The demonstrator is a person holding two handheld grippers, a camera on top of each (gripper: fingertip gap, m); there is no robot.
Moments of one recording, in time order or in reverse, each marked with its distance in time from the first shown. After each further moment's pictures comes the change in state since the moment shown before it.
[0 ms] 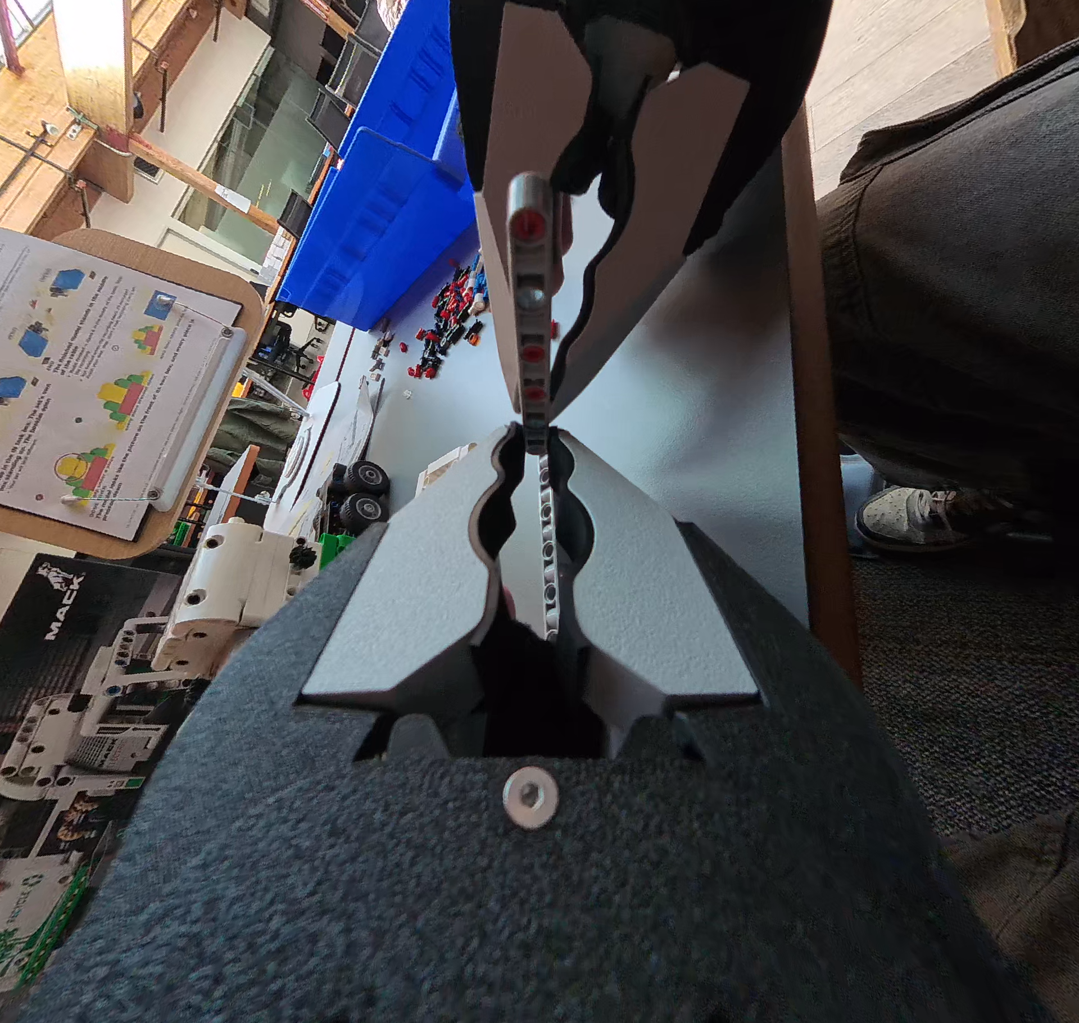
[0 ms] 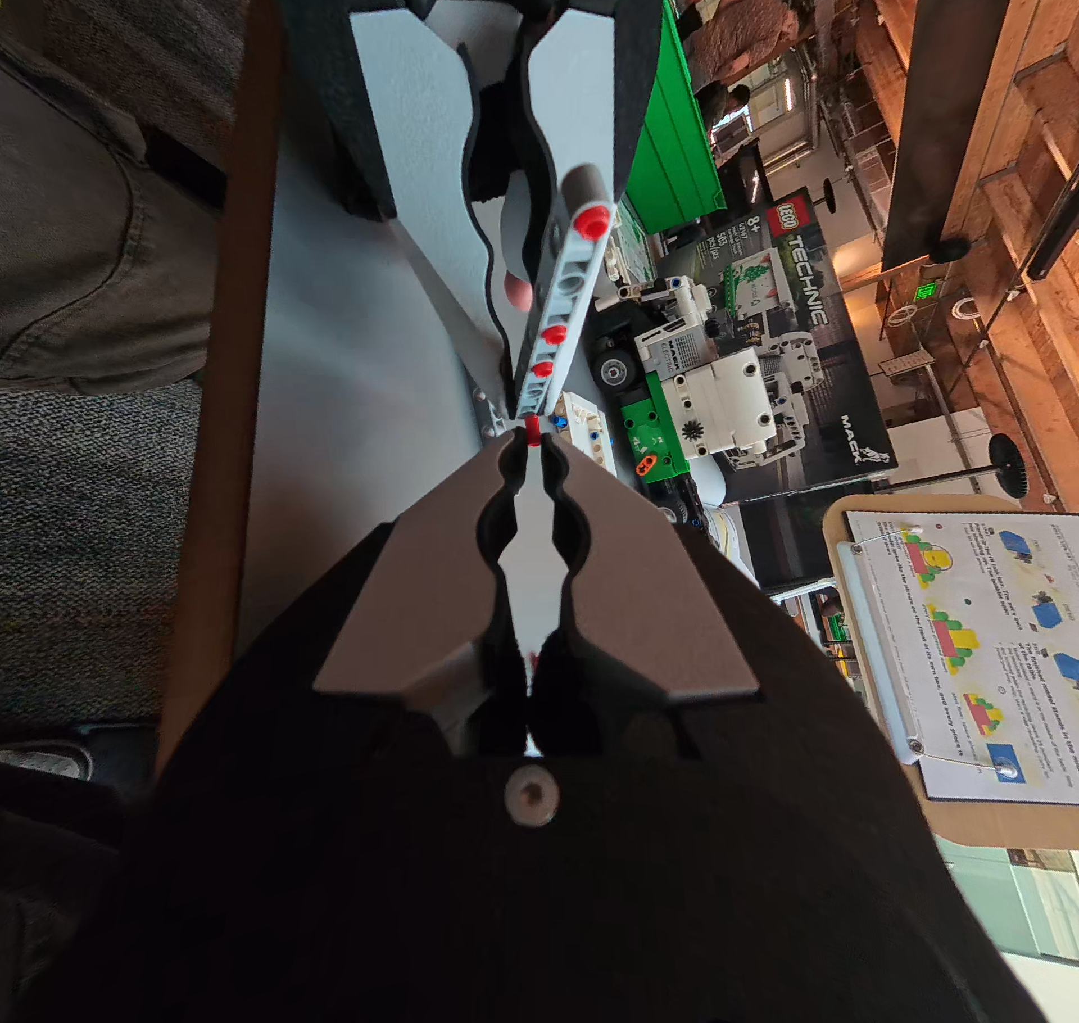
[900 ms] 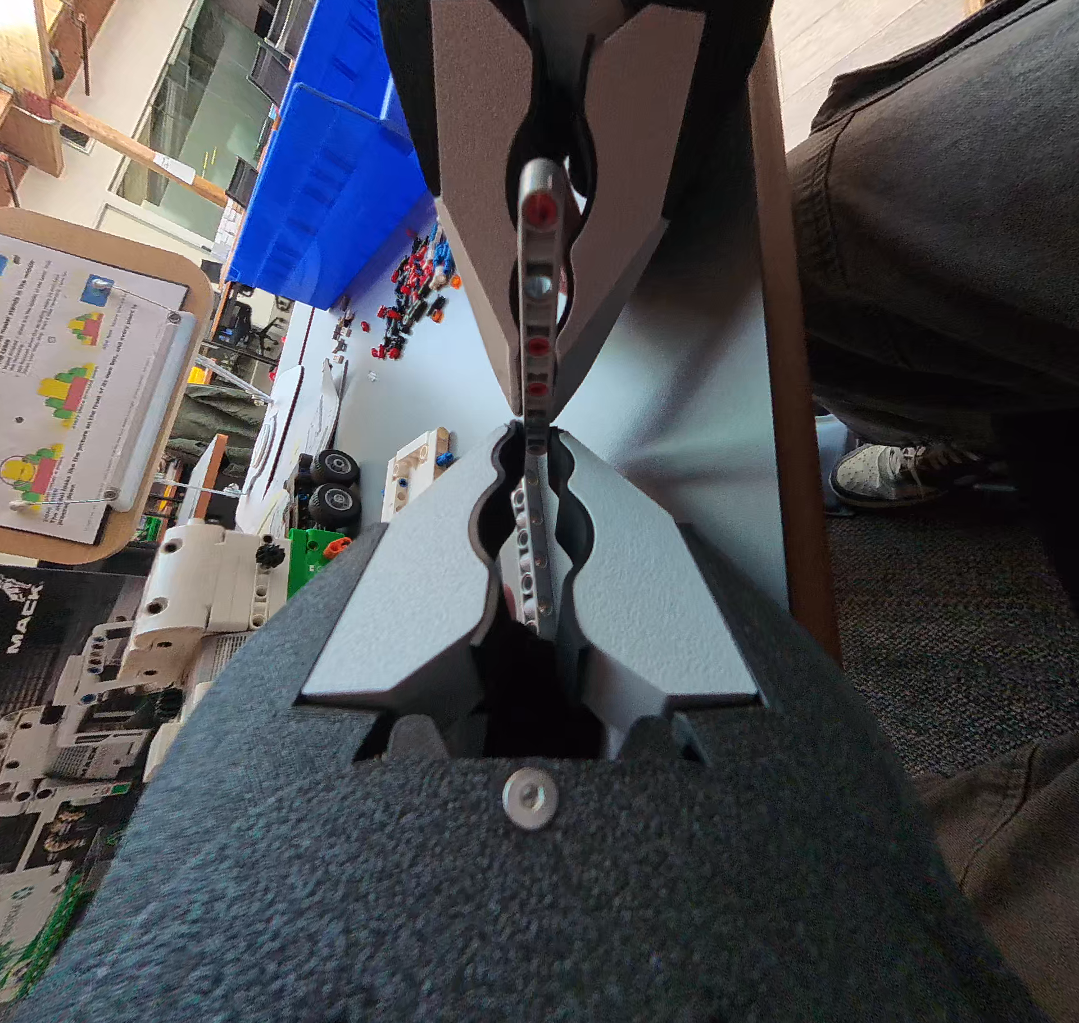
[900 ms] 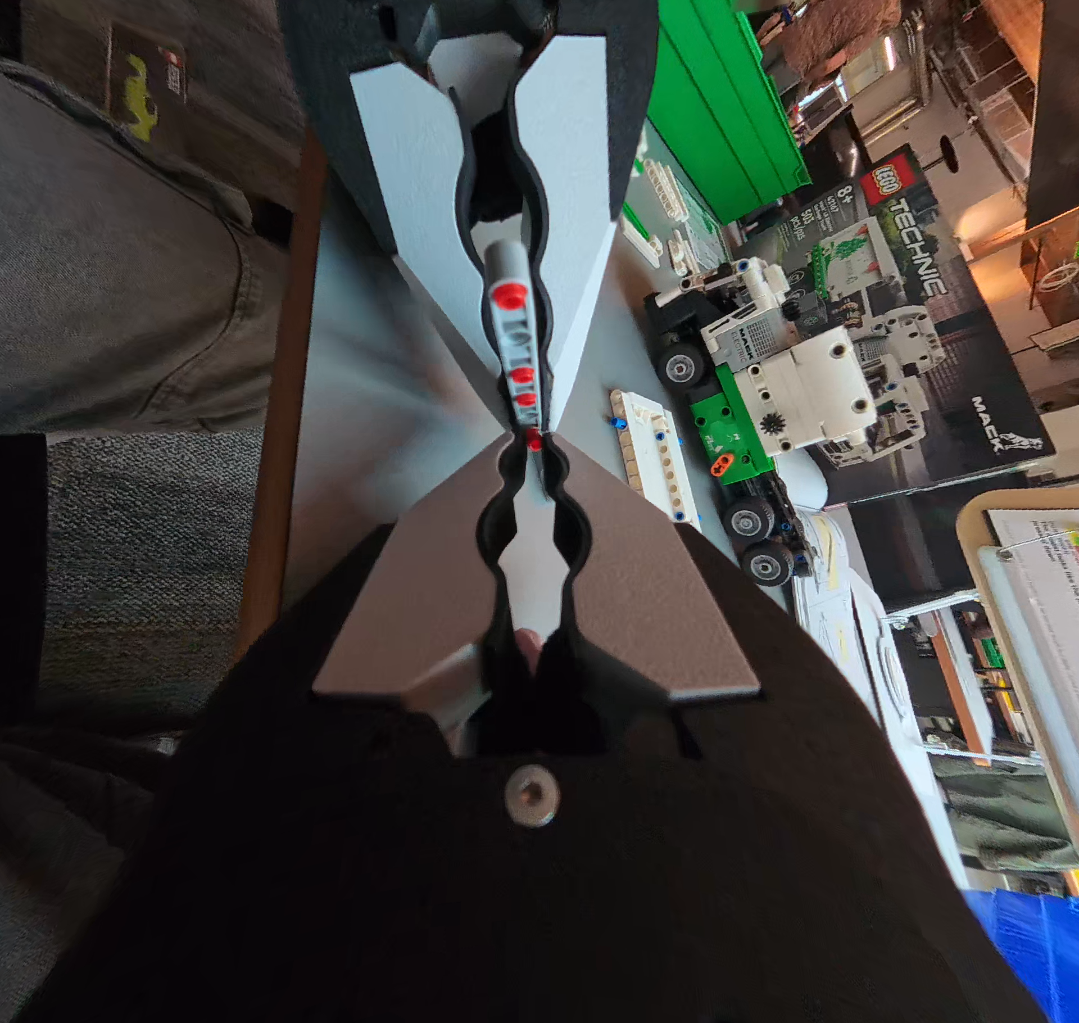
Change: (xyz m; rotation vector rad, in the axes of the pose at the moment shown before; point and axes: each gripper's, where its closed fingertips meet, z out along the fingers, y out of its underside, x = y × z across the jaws) left arm 0.012 0.009 0.004 -0.064 0.064 0.028; right arm -0.015 0.000 0.004 0.030 -0.138 0.143
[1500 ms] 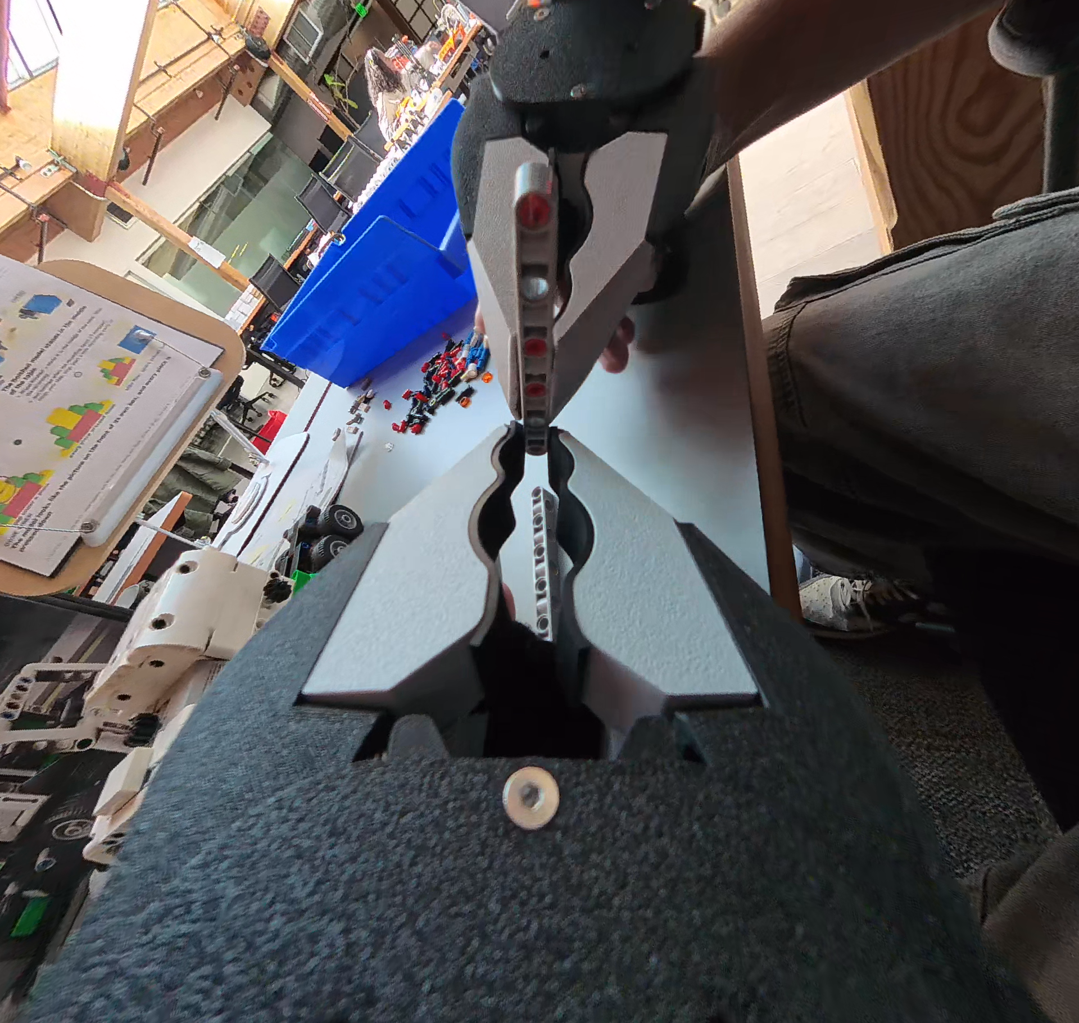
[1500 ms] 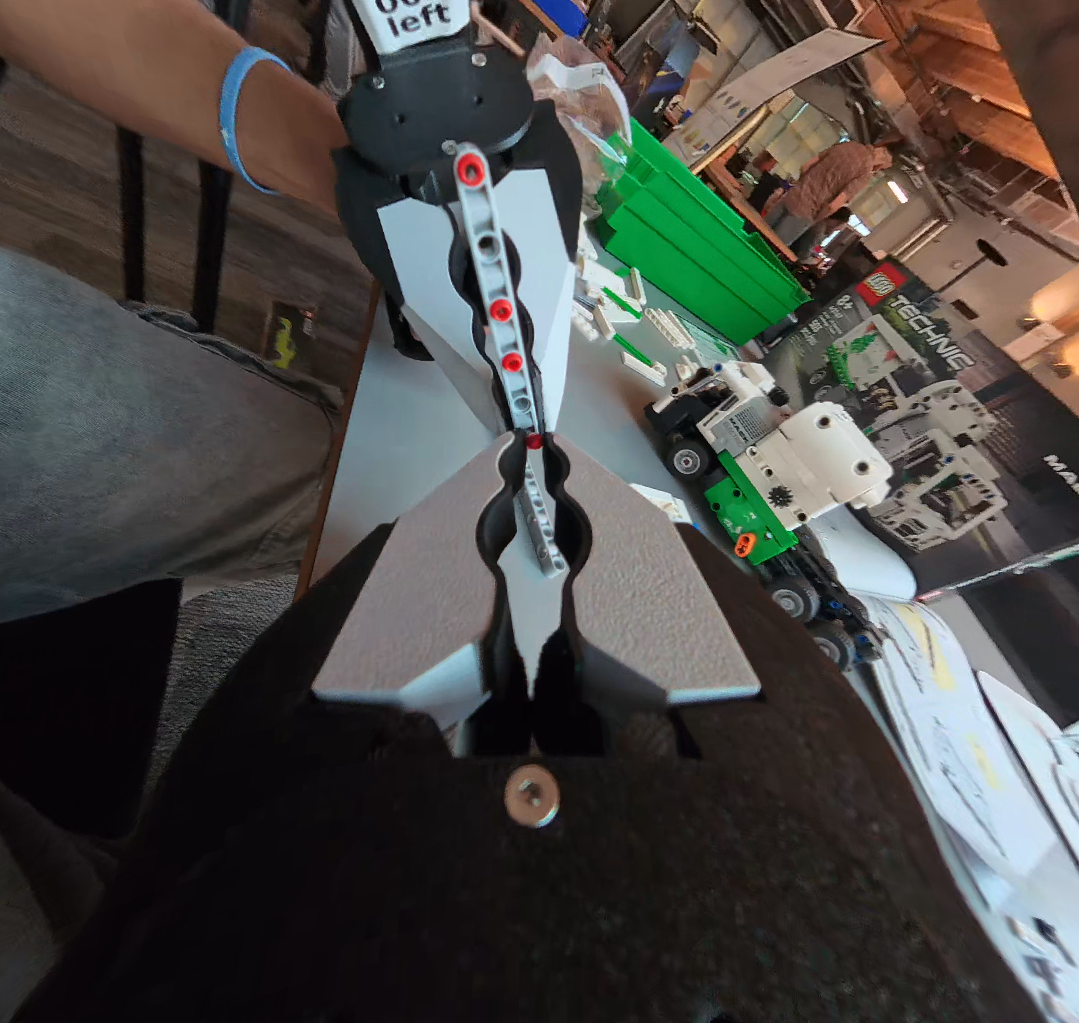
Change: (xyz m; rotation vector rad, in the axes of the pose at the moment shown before) left arm -0.017 -0.030 -0.022 0.236 -0.005 -0.149; right arm 0.015 -0.035 -0.022 0.303 -0.097 0.185
